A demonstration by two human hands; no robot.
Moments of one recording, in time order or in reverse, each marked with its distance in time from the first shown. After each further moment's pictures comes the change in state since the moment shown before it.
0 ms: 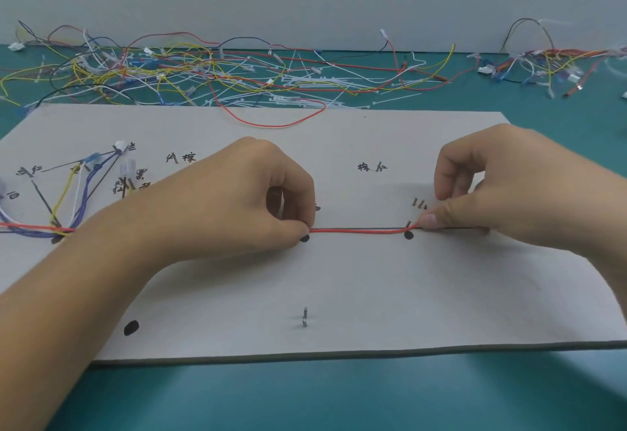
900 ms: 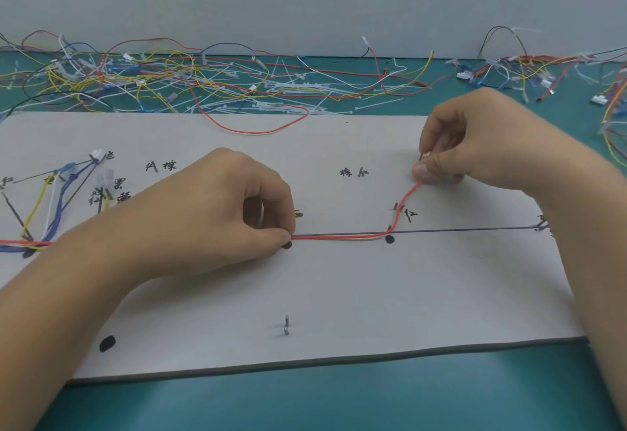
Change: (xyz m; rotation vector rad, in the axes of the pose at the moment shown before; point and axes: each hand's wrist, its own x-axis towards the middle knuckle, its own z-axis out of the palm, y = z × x) left_hand -0.003 -0.002 0.002 -0.009 0.027 0.013; right_hand 0.055 0.034 -0.017 0.020 0.162 -0.034
